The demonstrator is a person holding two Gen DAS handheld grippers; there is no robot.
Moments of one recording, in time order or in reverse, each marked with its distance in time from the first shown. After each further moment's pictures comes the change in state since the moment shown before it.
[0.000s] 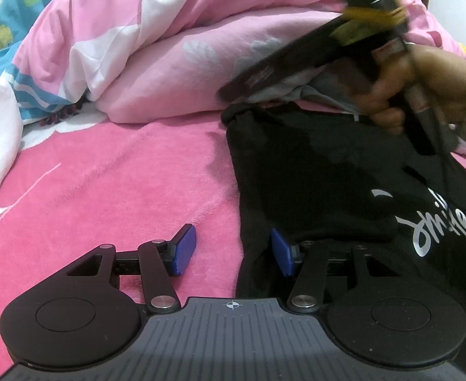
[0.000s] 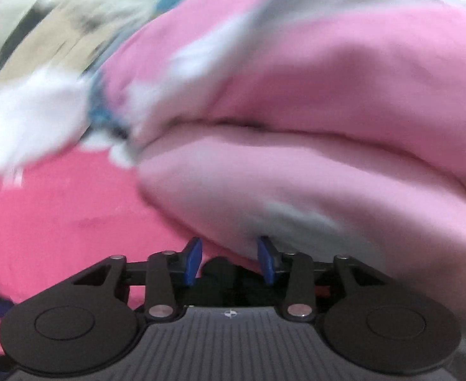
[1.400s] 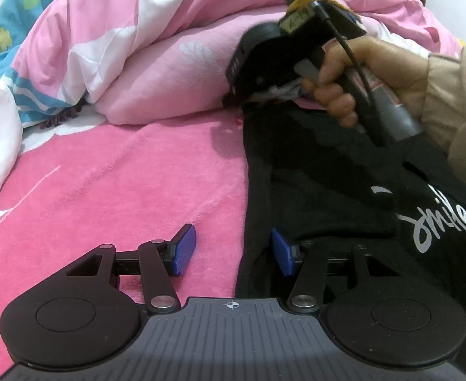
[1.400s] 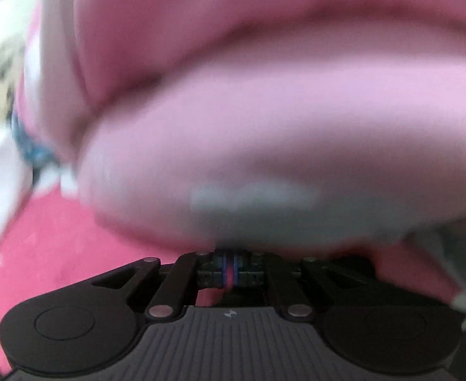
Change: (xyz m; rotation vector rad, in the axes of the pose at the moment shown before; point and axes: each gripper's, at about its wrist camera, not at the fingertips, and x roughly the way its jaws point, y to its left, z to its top) left arm 0.002 0.000 0.000 0.008 -0.004 0.007; right arm 0.022 -0.095 0.005 0.486 0.063 0.041
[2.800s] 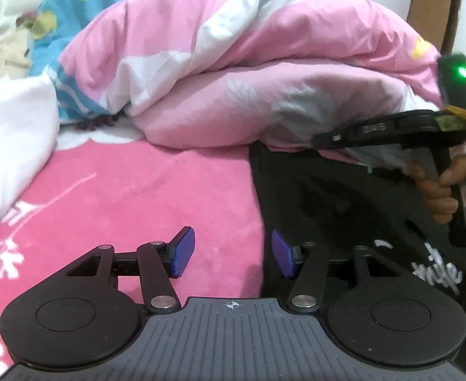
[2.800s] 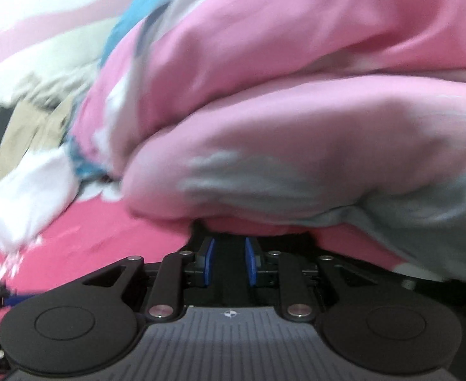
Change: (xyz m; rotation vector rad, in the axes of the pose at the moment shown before) left arm -0.018 0.018 0.005 -0.144 -0.093 0.038; right arm -0.081 -0.001 -0.048 -0.078 -0.120 0.107
